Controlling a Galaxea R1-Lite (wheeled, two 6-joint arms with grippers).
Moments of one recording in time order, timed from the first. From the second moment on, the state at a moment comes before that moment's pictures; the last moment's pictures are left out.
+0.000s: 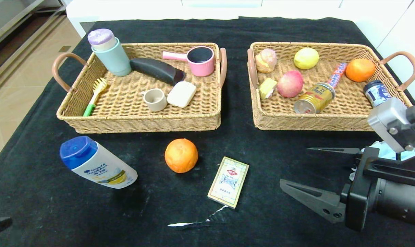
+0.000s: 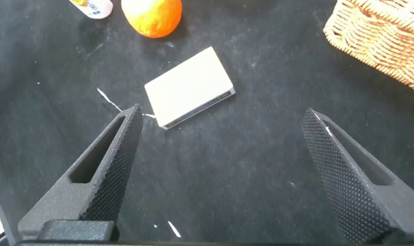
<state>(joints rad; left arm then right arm) -0.44 0.60 -0.59 0.25 0.00 0.04 0.69 1.30 -0.71 -0.34 0.10 -0.04</state>
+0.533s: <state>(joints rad) -0.42 0.76 -0.59 0.14 0.04 0.04 0.68 1.30 -0.71 -0.34 0.10 -0.04</state>
